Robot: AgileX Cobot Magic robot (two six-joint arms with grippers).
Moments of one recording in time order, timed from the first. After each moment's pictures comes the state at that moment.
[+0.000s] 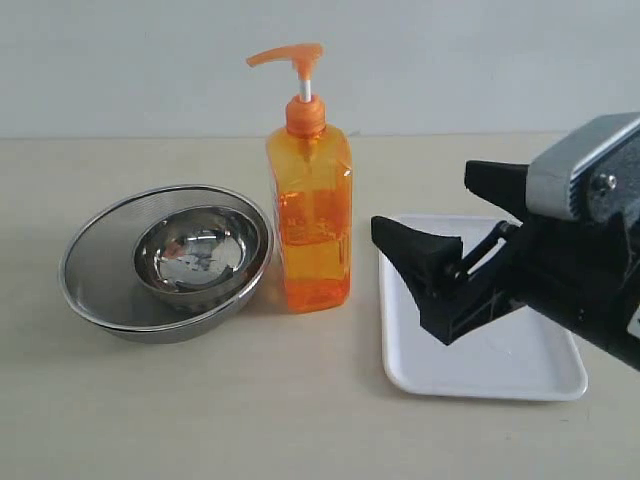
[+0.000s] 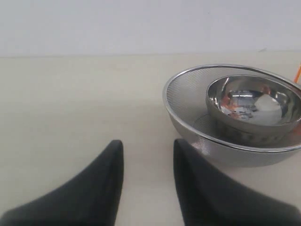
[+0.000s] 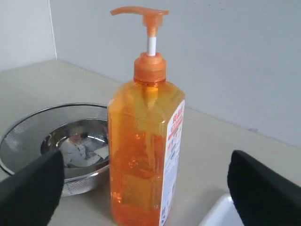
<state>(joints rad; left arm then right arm) -0.01 0.00 0.00 -0.01 0.33 -0.01 0.64 1.19 -0.29 -0.08 -0.73 0.02</state>
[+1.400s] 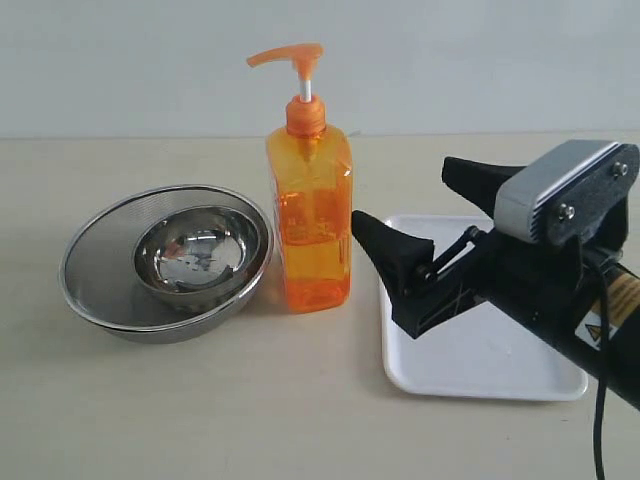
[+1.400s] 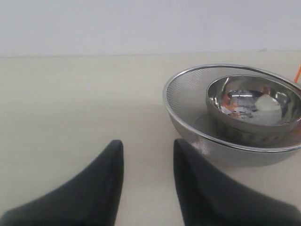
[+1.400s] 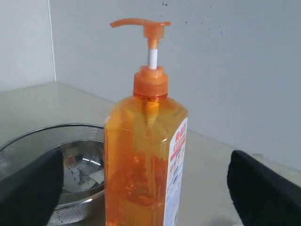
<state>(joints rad) -0.01 0.00 0.00 -0.01 0.33 -0.01 0.64 1.44 -0.29 -0.07 -1.09 -0.01</state>
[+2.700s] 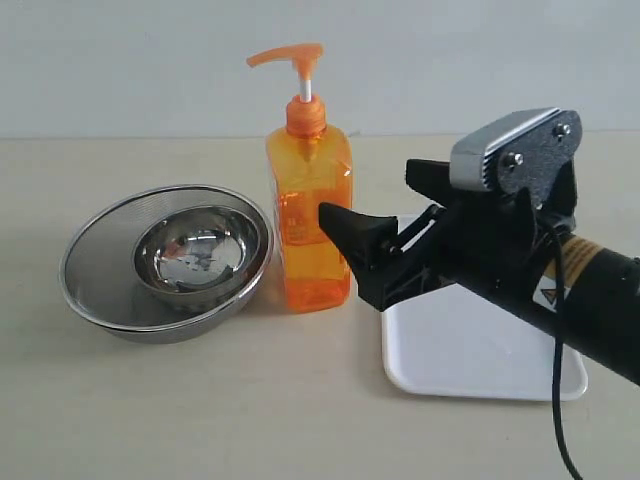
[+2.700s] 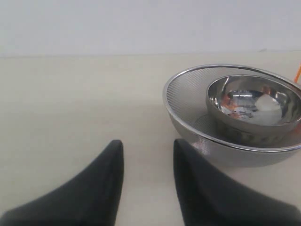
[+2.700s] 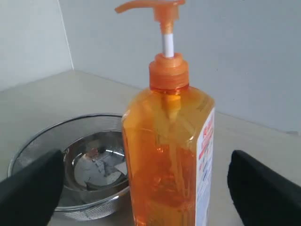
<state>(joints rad) -0.01 0.00 0.00 -0.01 0.33 -0.01 0.64 1.44 -0.41 -0.16 -0.87 0.15</state>
